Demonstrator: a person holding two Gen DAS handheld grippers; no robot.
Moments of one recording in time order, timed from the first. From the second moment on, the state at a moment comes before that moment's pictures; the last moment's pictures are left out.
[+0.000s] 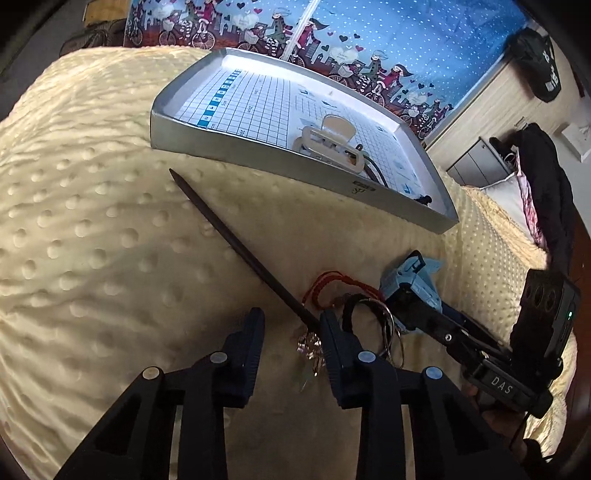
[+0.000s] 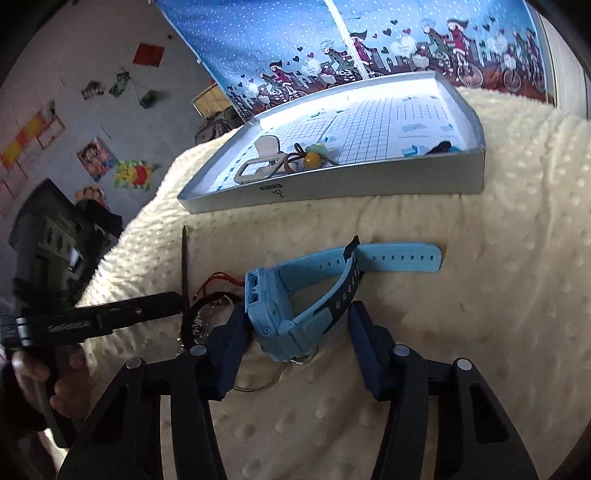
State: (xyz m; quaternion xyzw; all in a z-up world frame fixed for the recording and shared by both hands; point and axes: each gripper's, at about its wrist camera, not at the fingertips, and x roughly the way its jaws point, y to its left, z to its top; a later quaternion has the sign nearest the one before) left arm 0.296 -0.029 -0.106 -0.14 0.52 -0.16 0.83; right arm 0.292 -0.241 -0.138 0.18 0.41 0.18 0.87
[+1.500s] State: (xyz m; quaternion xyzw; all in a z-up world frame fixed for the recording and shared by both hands) left arm 0.266 -0.024 -0.063 -0.01 0.45 -0.09 0.89; right arm 0.274 -0.243 -0.118 0.15 0.35 0.24 0.89
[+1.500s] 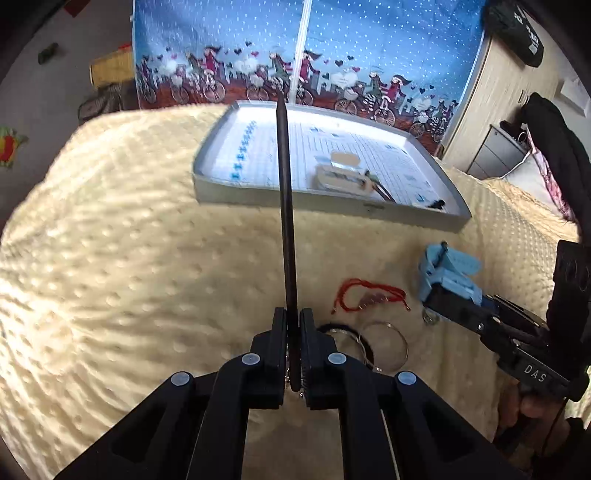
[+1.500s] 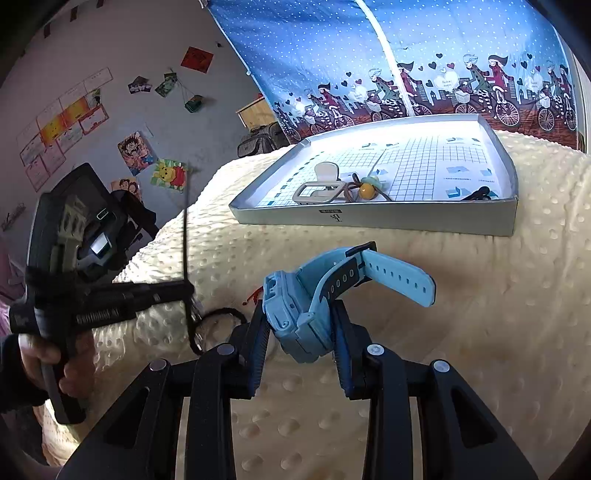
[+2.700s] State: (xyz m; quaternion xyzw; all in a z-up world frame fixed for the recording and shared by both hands) left arm 0.250 -0.008 -0.027 0.08 0.41 -0.02 0.91; right arm 0.272 -0.240 -0.118 0.14 0.36 0.24 0.89
